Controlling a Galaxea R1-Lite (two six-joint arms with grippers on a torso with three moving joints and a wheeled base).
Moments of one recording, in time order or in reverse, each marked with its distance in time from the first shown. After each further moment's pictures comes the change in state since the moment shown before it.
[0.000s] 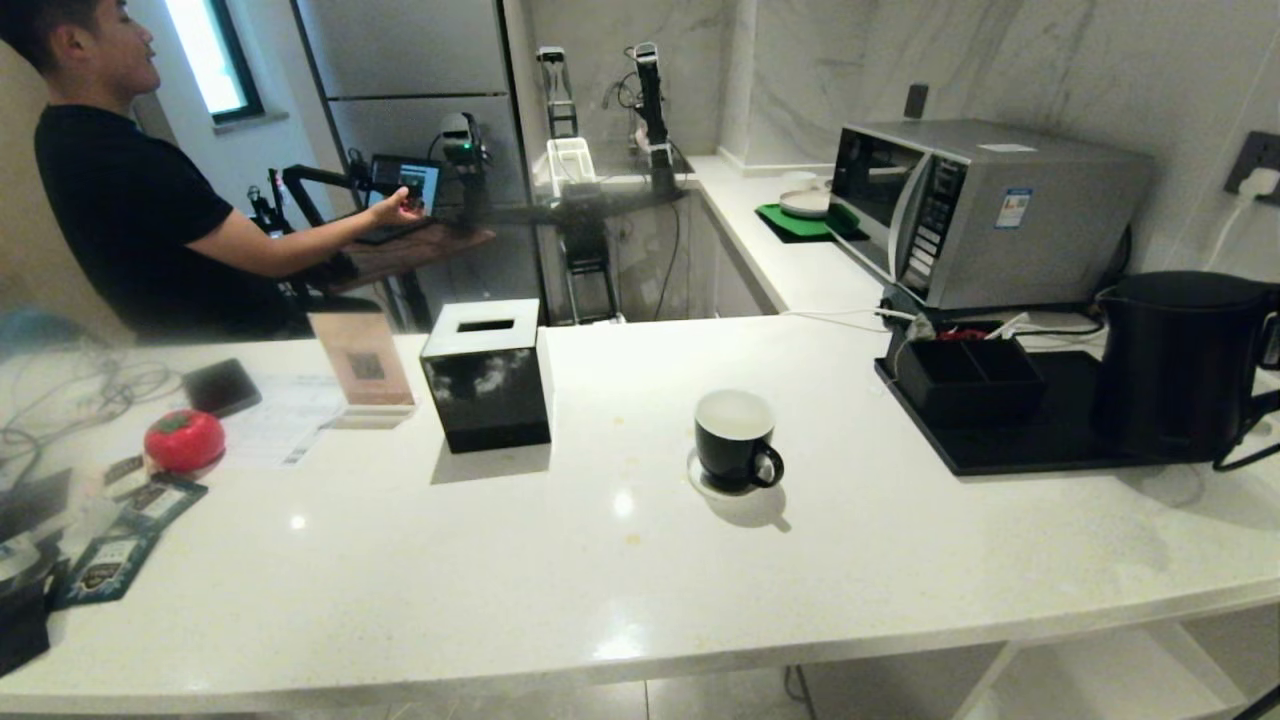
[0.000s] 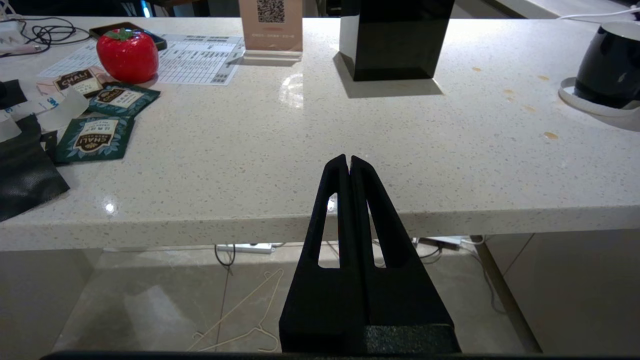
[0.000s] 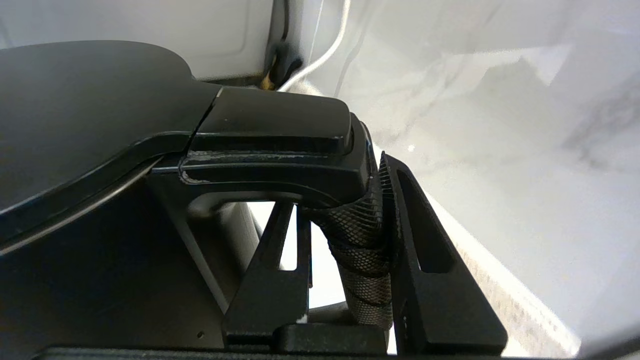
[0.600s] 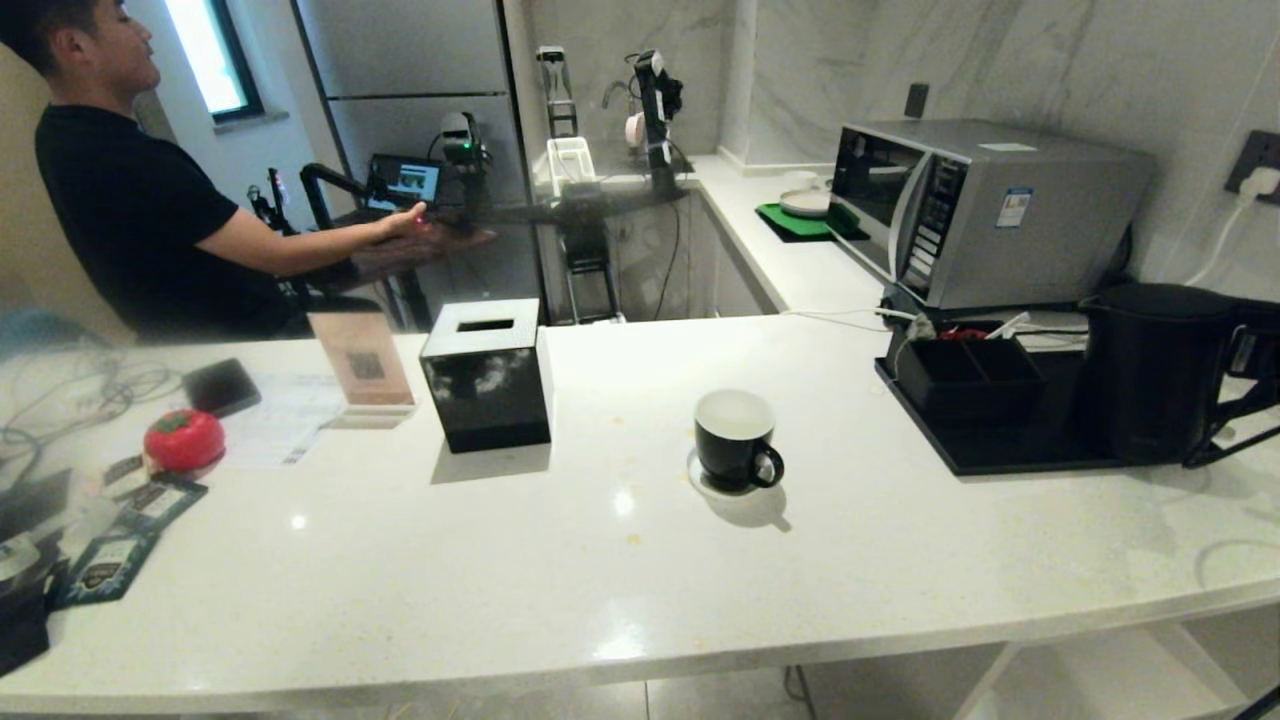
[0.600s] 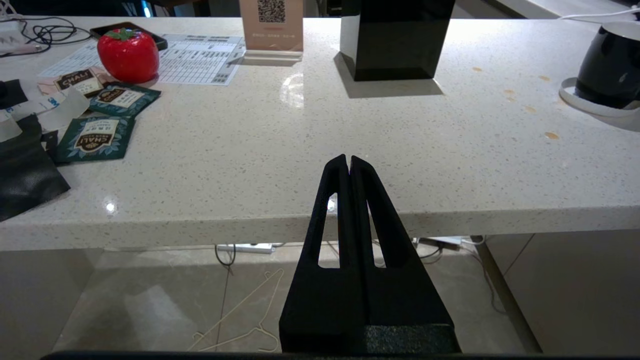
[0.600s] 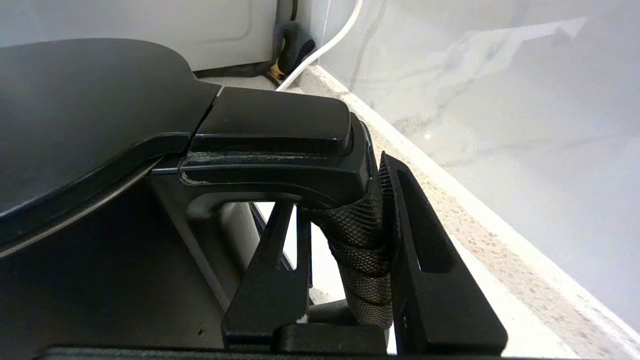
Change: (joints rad) left arm 0.000 0.000 0.000 0.000 0.000 0.000; right arm 0.005 0.135 -0.118 0.013 -0.002 0.058
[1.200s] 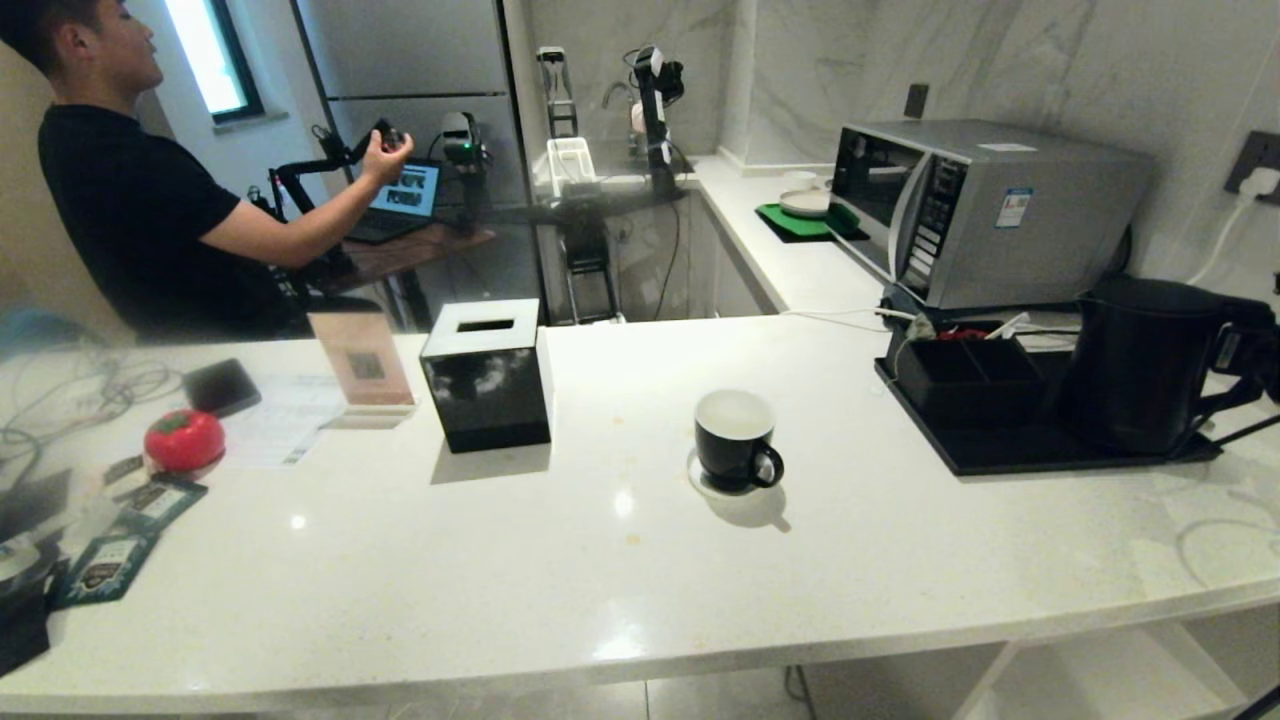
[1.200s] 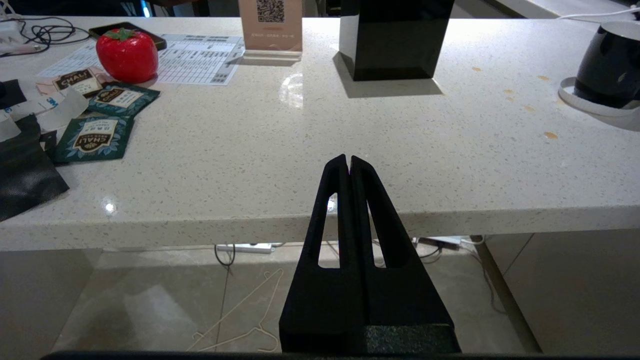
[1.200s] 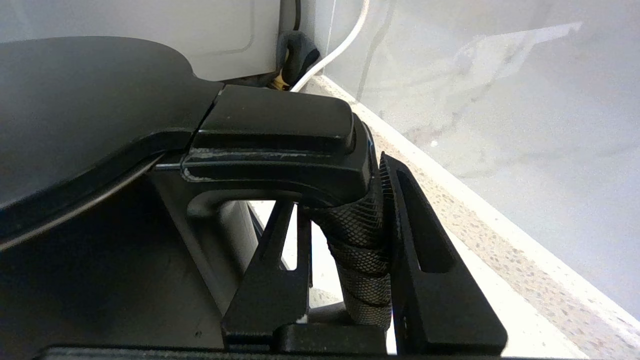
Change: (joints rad) left arm 0.000 0.000 0.000 0.000 0.000 0.000; right arm 0.013 0.085 -0.094 -0.015 -0.002 0.029
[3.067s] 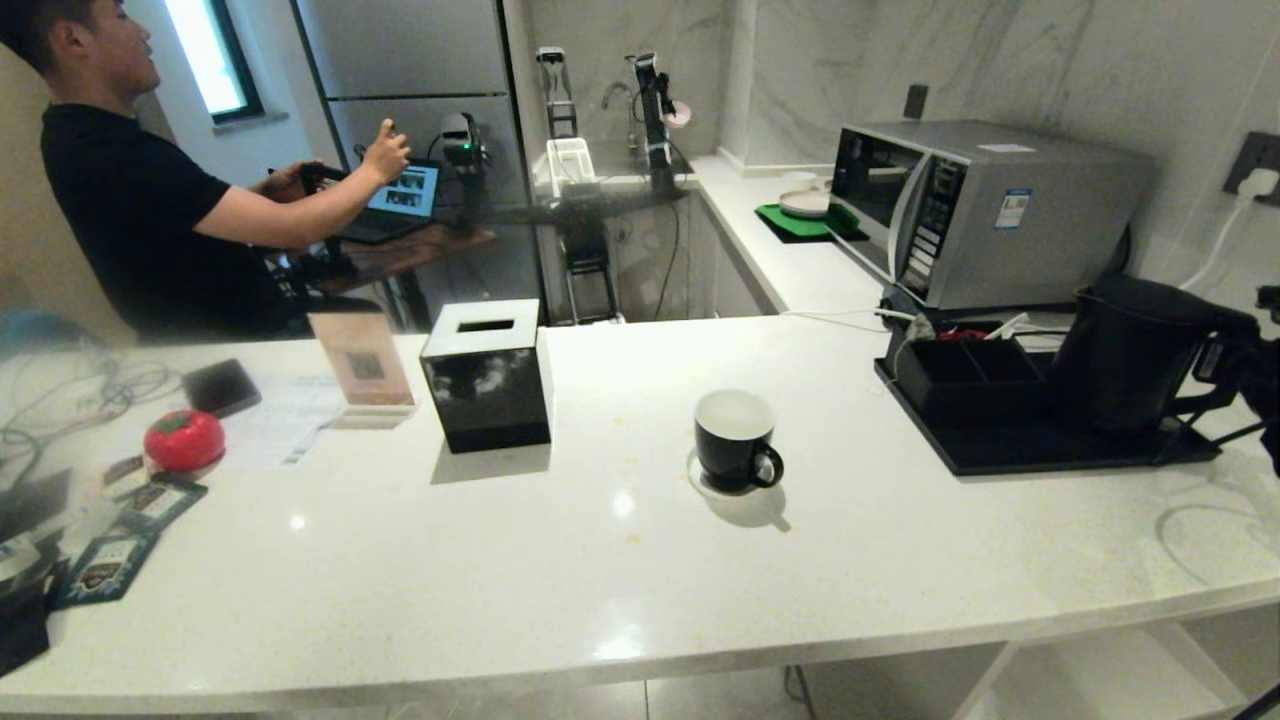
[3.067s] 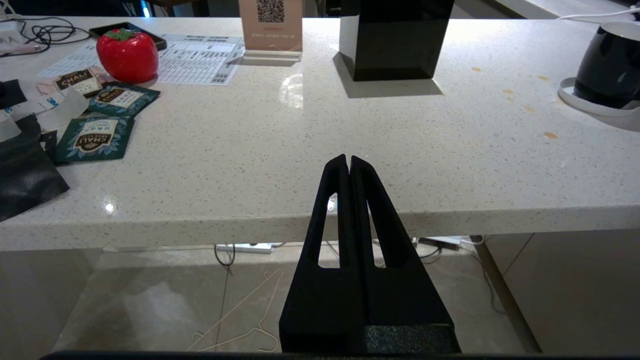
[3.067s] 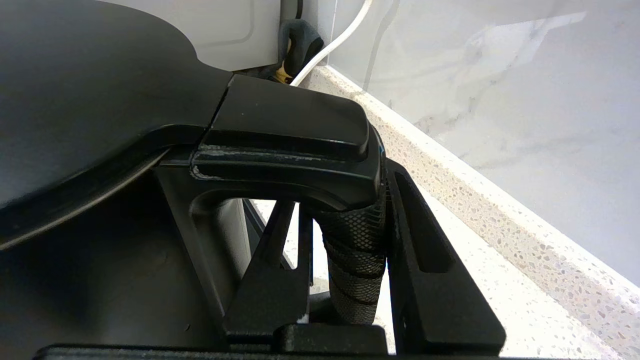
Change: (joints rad) left arm 0.000 0.000 0.000 0.000 0.000 0.000; right arm 0.010 0.082 -0.050 -0.024 -0.003 0.017
